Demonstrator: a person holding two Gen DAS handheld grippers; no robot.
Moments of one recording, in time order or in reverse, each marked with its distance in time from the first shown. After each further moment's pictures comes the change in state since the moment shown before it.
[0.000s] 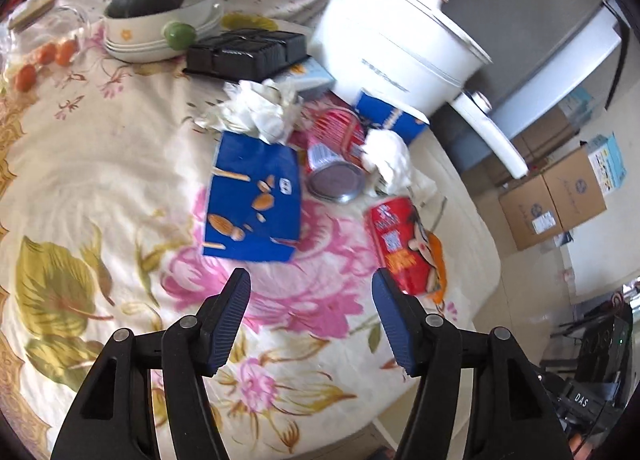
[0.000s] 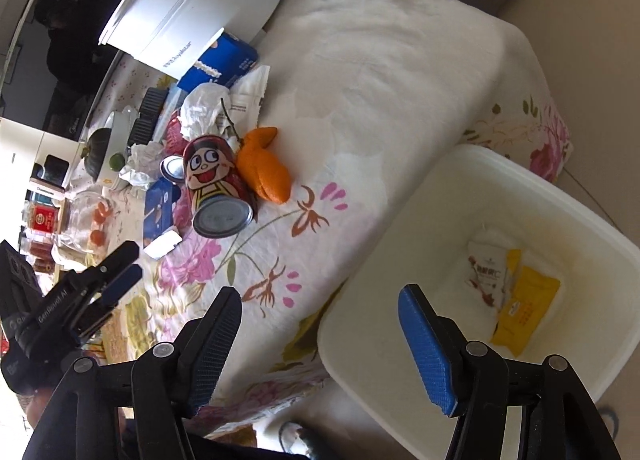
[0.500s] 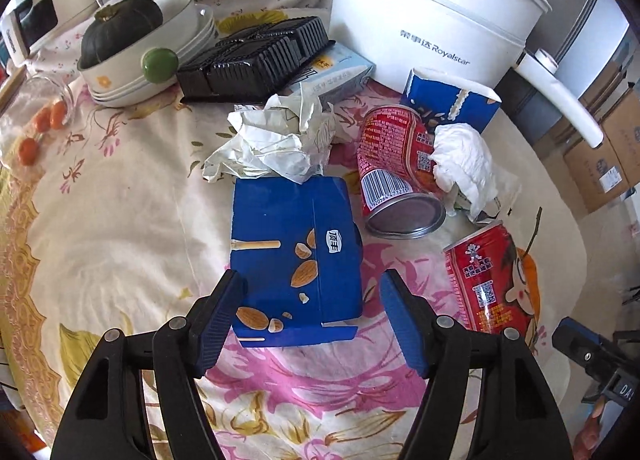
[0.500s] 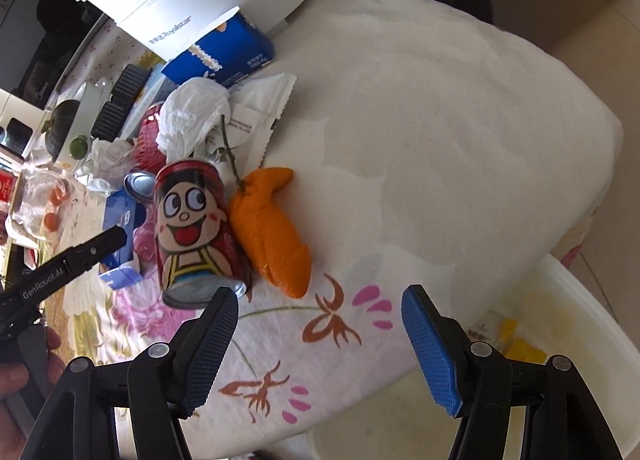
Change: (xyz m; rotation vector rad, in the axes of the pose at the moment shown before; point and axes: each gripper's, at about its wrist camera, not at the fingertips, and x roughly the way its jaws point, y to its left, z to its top) left arm 0.066 -0.020 0.033 0.207 0.057 0.283; right arm 0.068 0.039 0.050 -0.156 0.018 -0.118
